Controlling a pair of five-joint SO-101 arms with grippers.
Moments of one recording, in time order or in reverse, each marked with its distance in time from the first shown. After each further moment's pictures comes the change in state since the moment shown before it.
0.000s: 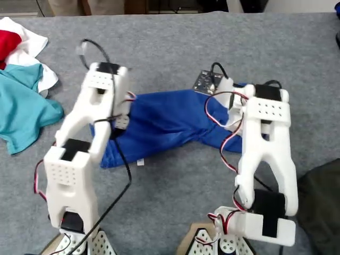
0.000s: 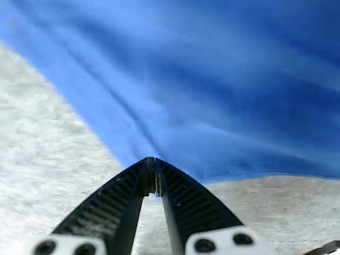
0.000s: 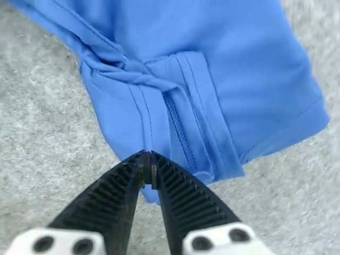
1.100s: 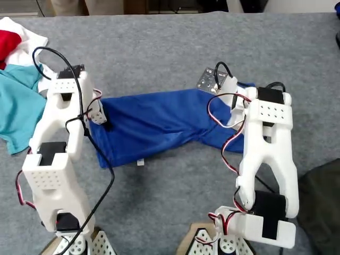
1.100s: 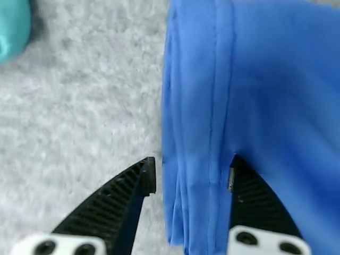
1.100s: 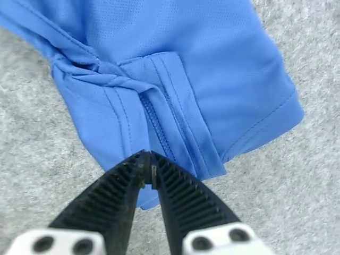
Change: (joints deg) left arm -11.6 -4.2 14.3 -18.6 9.1; right arm 0.8 -0.4 1.1 -5.0 -0.2
